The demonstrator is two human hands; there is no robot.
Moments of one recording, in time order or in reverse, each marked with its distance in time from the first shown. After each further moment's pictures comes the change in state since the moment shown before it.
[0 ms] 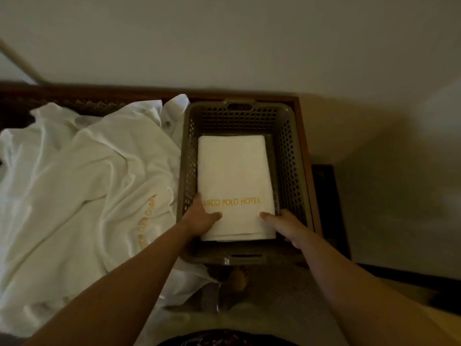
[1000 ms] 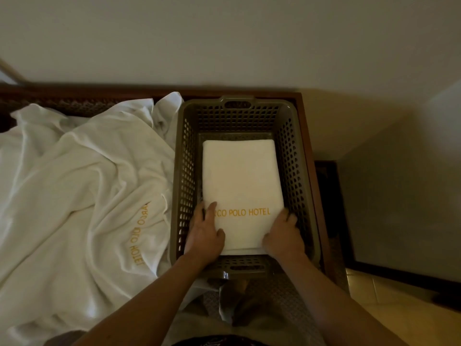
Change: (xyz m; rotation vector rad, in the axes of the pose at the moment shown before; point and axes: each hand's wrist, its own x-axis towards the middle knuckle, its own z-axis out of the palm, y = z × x) left_hand -0.001 -0.020 0.042 0.413 0.162 0.206; right_hand 0.019 0.018 0.032 -0.706 0.341 -0.130
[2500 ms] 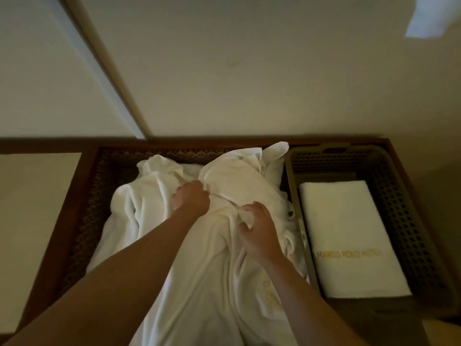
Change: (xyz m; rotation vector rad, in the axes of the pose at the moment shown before) left_hand 0.136 -0.191 -0.341 0.298 0.133 -0.144; right_hand -0.073 -0.379 0.085 0.556 0.211 -0.438
